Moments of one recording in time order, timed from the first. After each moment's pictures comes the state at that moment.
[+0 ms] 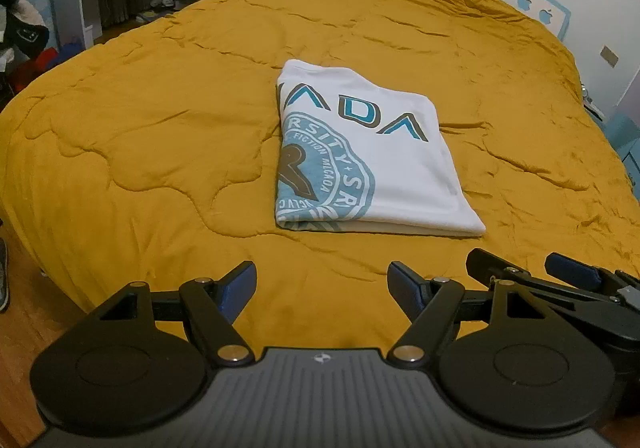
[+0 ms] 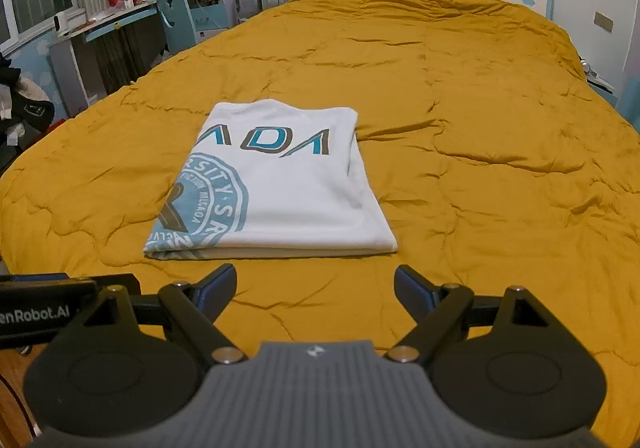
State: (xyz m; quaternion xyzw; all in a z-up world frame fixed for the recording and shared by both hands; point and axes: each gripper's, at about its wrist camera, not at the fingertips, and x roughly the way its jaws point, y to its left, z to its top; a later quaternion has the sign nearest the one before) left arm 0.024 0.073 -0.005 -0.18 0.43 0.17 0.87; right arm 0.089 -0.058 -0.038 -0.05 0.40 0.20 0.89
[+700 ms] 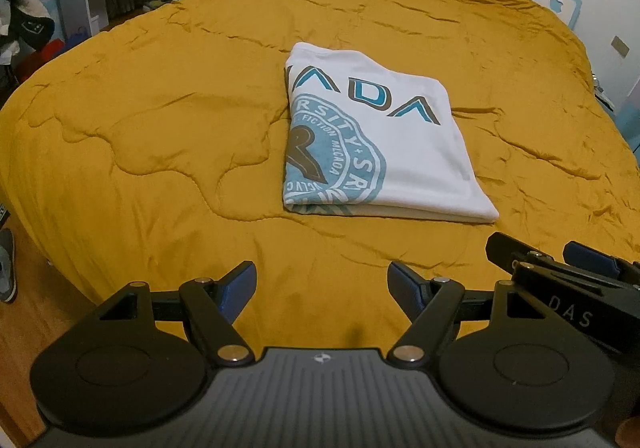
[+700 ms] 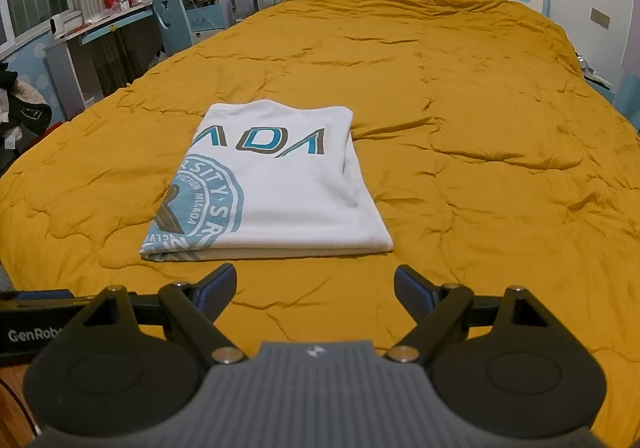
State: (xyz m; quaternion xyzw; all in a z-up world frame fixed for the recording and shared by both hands) left arm 0.027 0.072 -0.015 -0.17 0.46 0.18 0.85; right arm 0.091 -0.060 -0.039 -0.05 0.40 0.19 0.89
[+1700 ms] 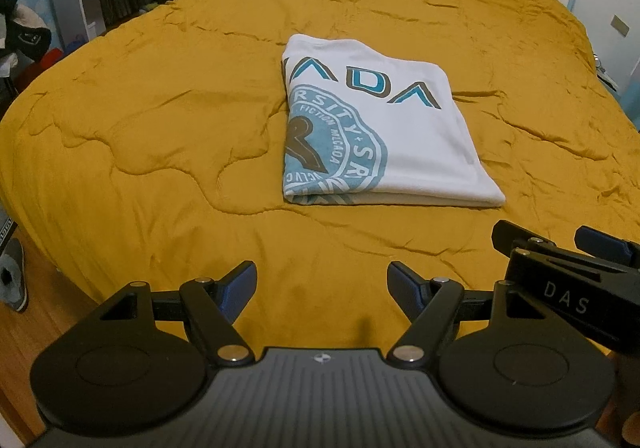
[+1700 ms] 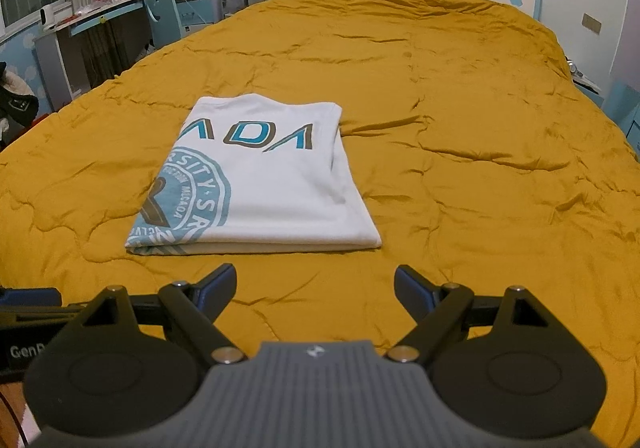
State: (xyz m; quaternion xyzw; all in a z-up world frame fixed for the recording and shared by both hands) left arm 0.031 0.065 -0.020 -0.15 0.47 0.18 0.85; right arm 0.088 -0.055 -0.041 -0.07 0.40 0.17 0.90
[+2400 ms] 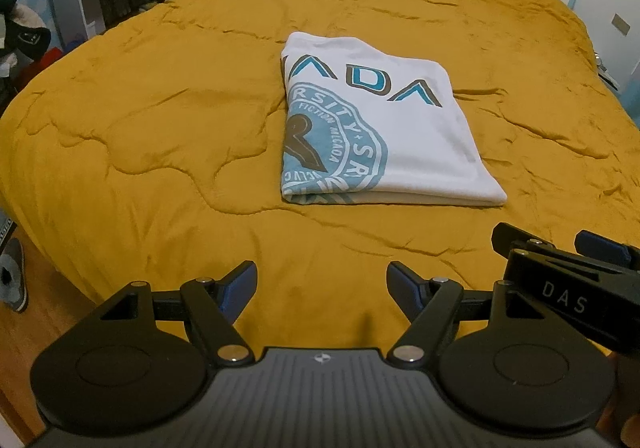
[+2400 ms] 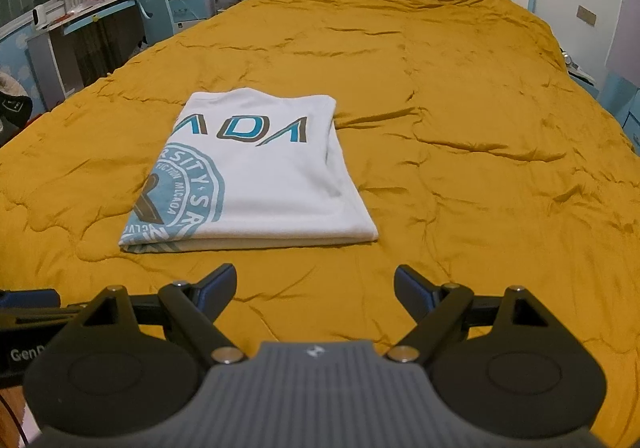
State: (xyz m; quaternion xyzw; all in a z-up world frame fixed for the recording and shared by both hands) left arm 0.035 0.065 -0.023 -0.15 0.48 0.18 0.85; right arm 0.091 -0.055 -0.045 -0.06 0.41 0.16 0.89
